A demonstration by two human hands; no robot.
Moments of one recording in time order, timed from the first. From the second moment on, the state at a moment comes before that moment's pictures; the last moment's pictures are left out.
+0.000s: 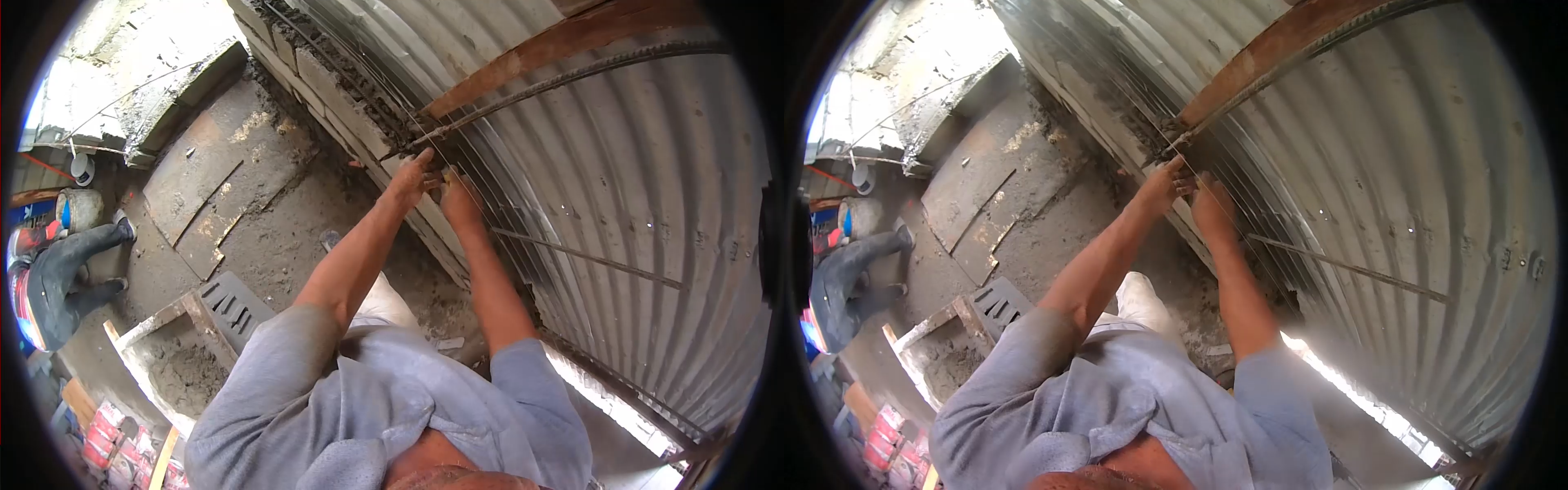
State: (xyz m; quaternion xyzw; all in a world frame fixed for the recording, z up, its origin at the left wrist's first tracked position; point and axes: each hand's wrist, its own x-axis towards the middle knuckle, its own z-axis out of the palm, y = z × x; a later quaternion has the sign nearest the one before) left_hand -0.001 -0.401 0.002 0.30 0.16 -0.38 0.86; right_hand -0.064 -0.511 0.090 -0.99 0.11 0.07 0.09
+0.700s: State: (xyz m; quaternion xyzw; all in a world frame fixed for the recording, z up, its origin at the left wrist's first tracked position) left_hand -0.006 -0.483 -0.203 0.56 -0.04 -0.13 0.82; right_hand -0.074 -0.508 0.102 -0.96 0.12 0.09 0.23
